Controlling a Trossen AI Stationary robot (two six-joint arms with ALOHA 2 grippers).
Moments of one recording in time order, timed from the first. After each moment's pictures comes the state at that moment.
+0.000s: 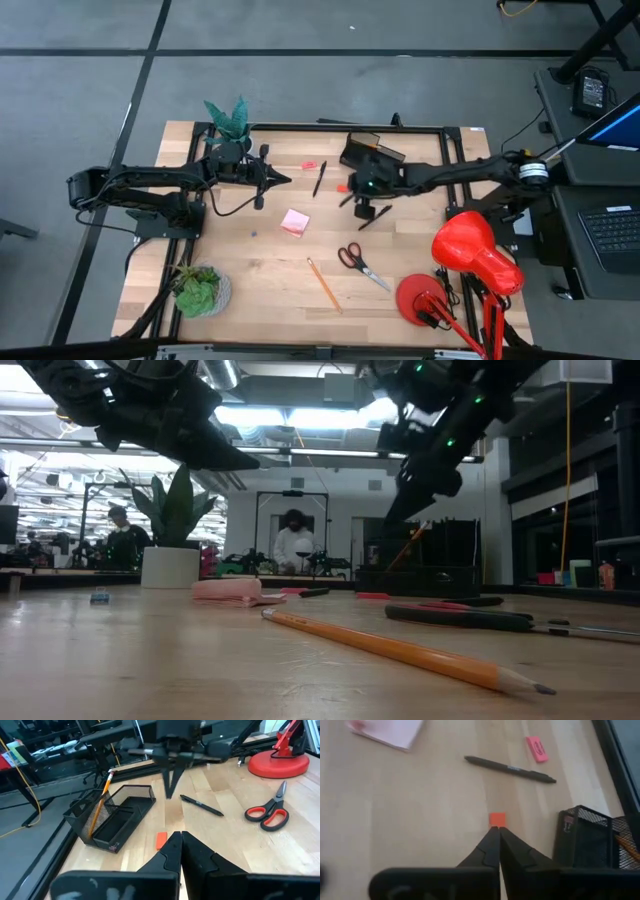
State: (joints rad) left arm 0.41 1.06 0.43 0.36 0.33 0.31; right arm -0.13 1.52 0.93 -0.30 0.21 -0.14
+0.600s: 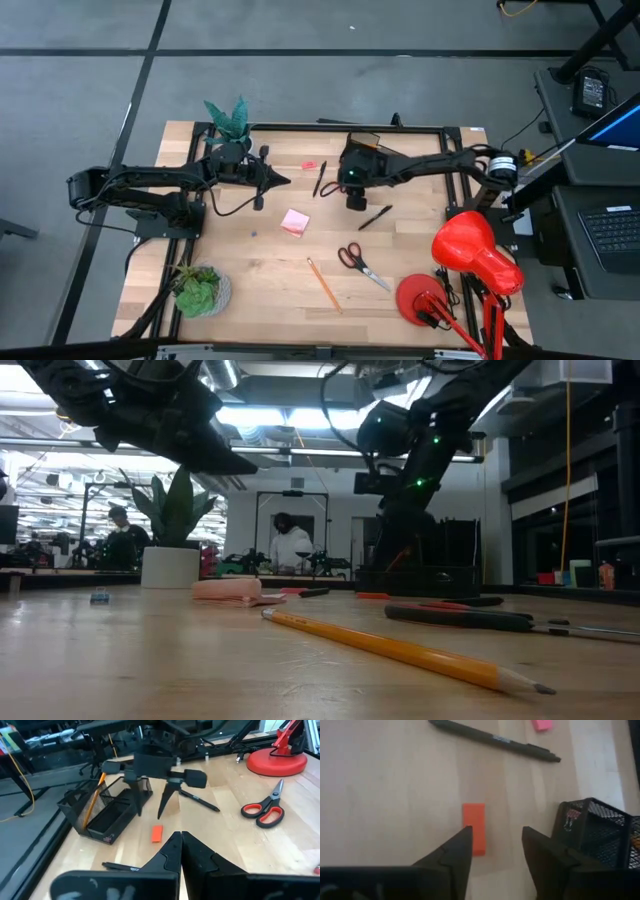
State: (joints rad) left arm 0.41 1.06 0.43 0.33 0.33 0.27; right arm -0.25 1.75 1.05 -0.34 0.18 -0.23
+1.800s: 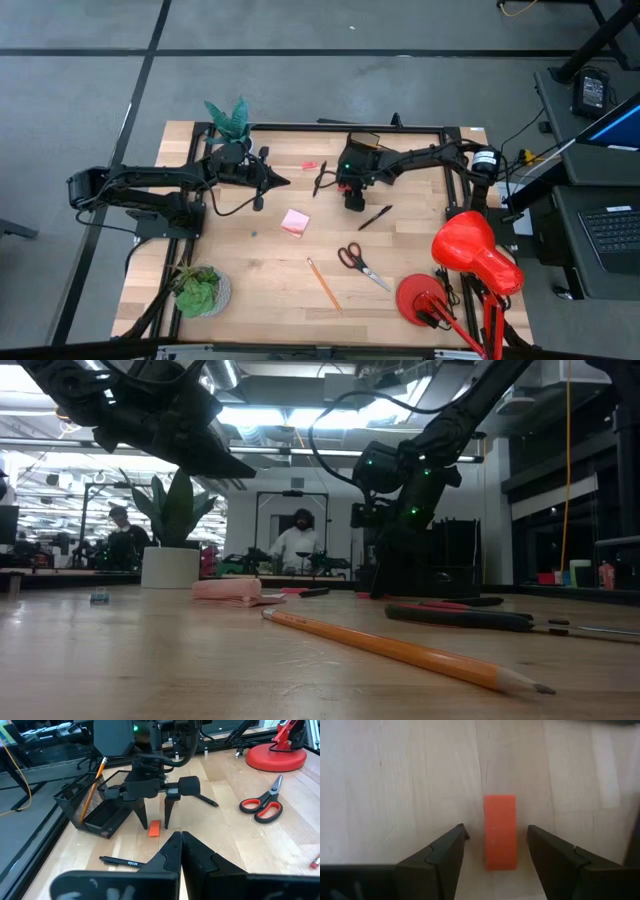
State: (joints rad) left arm 0.41 1.06 0.43 0.30 0.33 0.27; right arm -0.33 1.89 1.05 -0.30 -0.10 -0.22
